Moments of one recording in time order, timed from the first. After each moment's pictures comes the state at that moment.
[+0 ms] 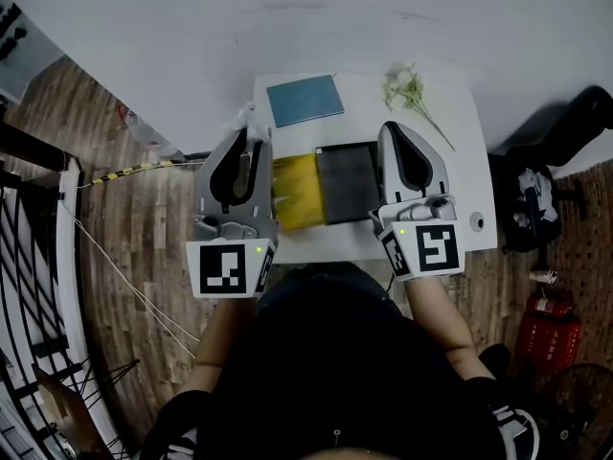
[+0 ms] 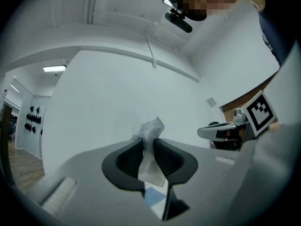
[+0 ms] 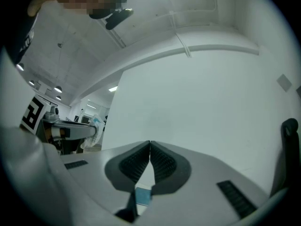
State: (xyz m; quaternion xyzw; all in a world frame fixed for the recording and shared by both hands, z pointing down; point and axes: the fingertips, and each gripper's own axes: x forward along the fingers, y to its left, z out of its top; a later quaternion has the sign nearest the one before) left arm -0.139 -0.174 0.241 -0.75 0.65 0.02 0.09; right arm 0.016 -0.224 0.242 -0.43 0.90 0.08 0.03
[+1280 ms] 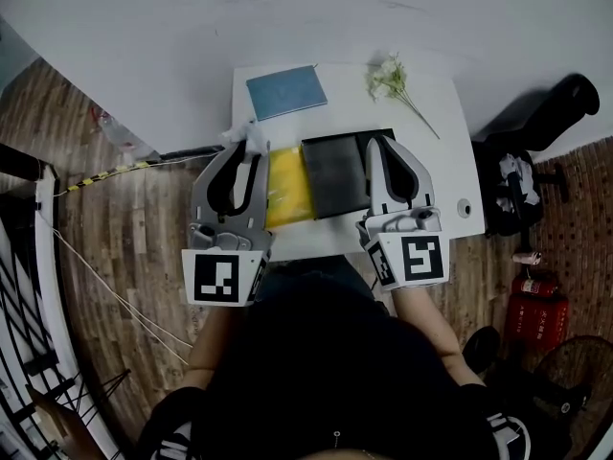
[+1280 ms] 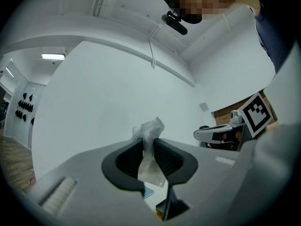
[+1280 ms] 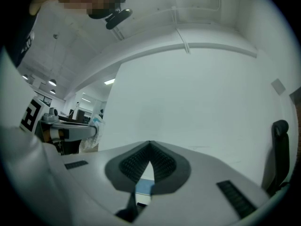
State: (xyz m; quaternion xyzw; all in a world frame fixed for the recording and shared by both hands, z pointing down) left arm -0.136 -0.169 0.273 -0.79 0.60 0.06 0.08; right arm 0.012 -0.208 0.278 -0.47 0.88 0.07 -0.01
